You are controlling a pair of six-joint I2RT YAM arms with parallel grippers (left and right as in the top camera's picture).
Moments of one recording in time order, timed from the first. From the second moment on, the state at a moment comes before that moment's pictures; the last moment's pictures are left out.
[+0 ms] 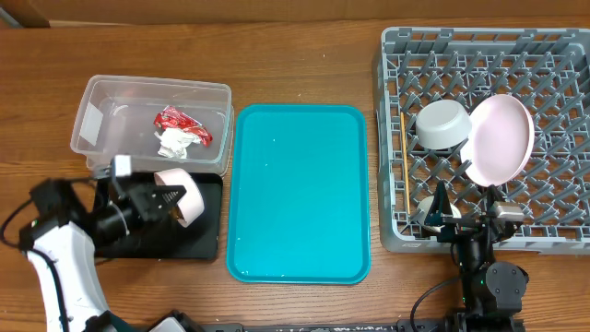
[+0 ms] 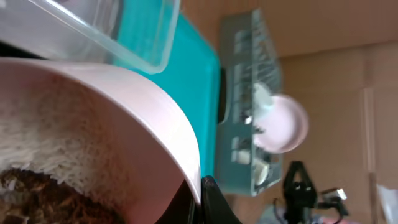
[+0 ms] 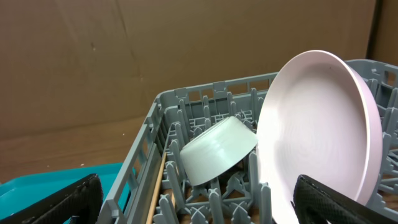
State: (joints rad) left arm 0.68 1.31 0.81 -1.01 1.16 0.21; right arm -0.02 0.01 0.02 -0.03 0.01 0.17
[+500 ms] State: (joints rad) left arm 0.85 1.53 0.65 -0.85 1.51 0.35; right arm -0.02 0.01 0.02 -0.03 0.01 0.17
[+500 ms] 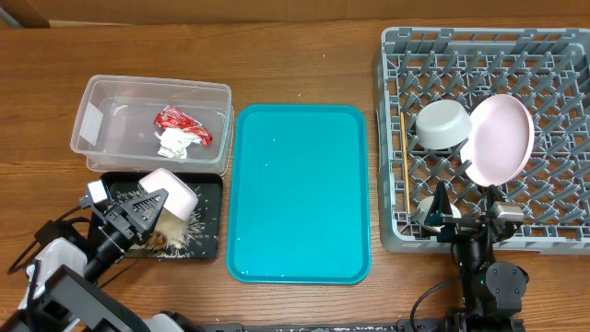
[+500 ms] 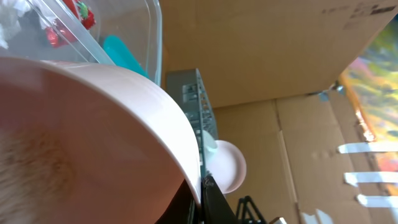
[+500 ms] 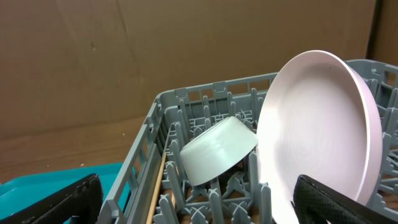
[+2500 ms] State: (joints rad) left arm -0.53 1.81 1.19 0.59 0.91 -0.80; right arm -0.02 0.01 0.02 -0.03 0.01 0.17
